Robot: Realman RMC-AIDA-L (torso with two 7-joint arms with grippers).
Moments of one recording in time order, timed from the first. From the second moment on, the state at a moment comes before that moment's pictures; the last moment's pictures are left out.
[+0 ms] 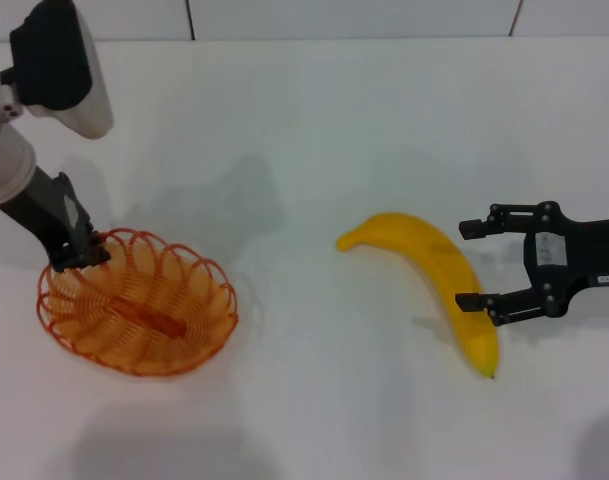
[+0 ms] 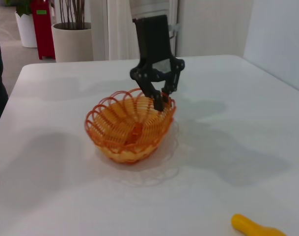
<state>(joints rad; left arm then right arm) -0.80 -2.04 1.14 0.98 2.80 1.49 -1.86 0.54 1.99 -0.55 -0.60 -2.28 -1.68 1.00</state>
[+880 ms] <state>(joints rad) -0.67 -2.03 0.96 1.21 2.64 1.71 -1.82 0.53 1.98 -0.55 -0.60 -2.28 -1.68 1.00</state>
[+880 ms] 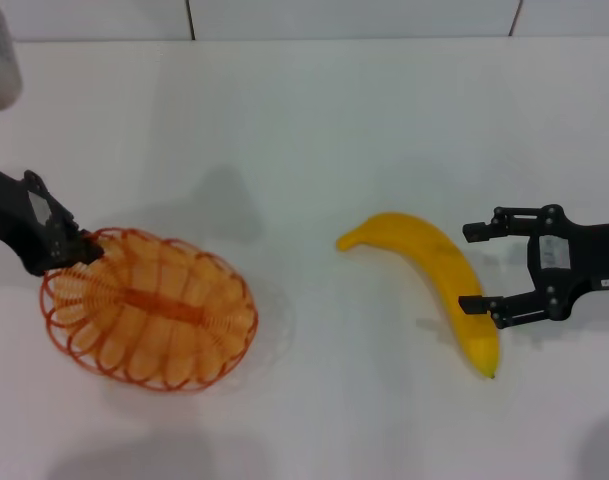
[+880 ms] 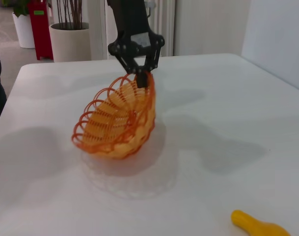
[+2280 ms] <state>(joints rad) -0.87 -2.04 1.06 0.89 2.56 1.57 -2.12 0.56 1.99 -0.55 -0.60 -2.27 -1.68 1.00</state>
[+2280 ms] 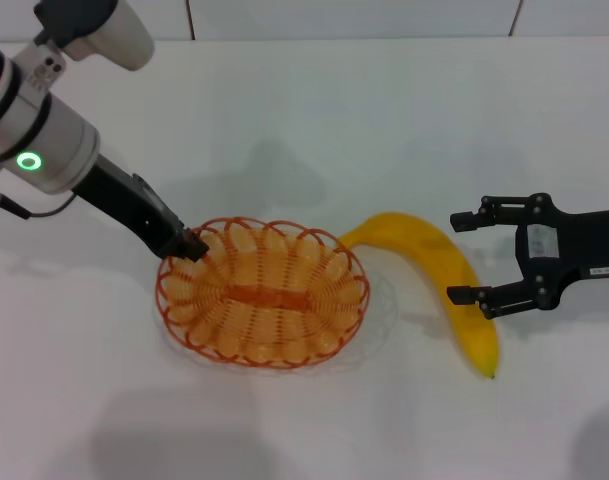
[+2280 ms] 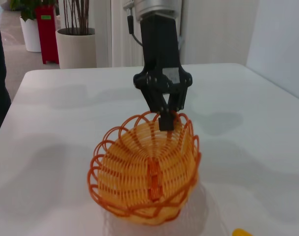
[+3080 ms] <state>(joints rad) -0.92 -2.04 1.06 0.74 2.55 1.48 -2.17 0.56 1.99 -0.55 -0.60 -2.27 -1.68 1.00</state>
